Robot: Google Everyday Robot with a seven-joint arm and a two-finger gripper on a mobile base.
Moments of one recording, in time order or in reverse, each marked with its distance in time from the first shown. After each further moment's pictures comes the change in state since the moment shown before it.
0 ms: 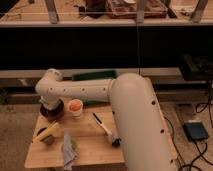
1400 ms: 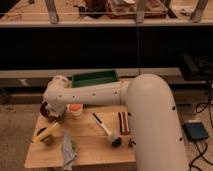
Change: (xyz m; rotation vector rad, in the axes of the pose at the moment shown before) arm -0.056 -0.011 -0.012 -0.001 -0.021 0.026
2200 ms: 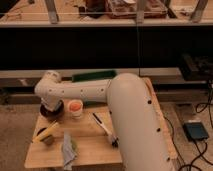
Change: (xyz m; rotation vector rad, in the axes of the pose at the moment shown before) arm 0.046 0.015 0.024 -0.011 -0.021 0.013
